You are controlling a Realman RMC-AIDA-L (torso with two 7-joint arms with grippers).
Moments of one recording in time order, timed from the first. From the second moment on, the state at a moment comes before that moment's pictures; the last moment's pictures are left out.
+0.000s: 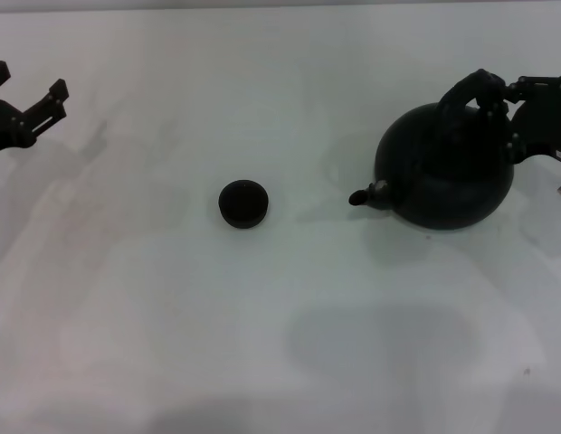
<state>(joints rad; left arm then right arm) -0.28 -2.07 0.99 0.47 -2.06 -1.02 2.36 0.07 2.02 -1.49 -0.95 2.02 0.80 -2.34</state>
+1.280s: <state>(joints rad) -0.29 -2.07 0.99 0.46 -2.06 -1.02 2.36 0.12 2.01 -1.38 -0.73 2.18 0.95 -2.42</state>
